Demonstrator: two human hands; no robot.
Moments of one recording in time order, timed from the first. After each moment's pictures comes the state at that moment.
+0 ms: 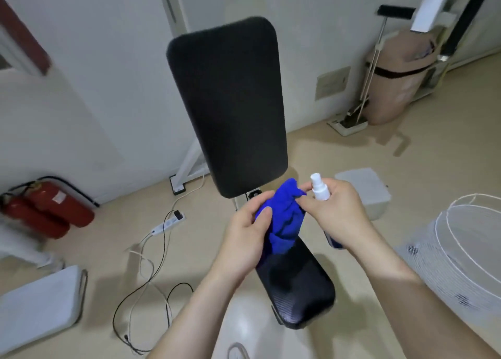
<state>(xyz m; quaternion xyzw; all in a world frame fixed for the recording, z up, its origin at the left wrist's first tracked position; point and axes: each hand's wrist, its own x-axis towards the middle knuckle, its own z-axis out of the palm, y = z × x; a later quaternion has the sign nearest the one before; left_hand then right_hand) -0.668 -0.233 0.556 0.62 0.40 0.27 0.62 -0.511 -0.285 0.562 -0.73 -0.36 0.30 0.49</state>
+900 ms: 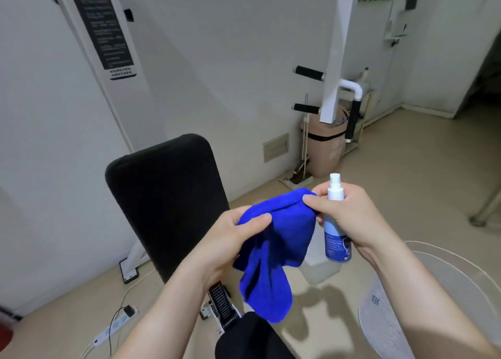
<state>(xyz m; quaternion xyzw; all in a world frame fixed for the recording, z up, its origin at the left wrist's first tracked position) -0.543 -0.163 0.685 0.65 0.27 0.13 0.70 -0.372 -0.292 0.702 -0.67 -0.28 0.27 0.63</state>
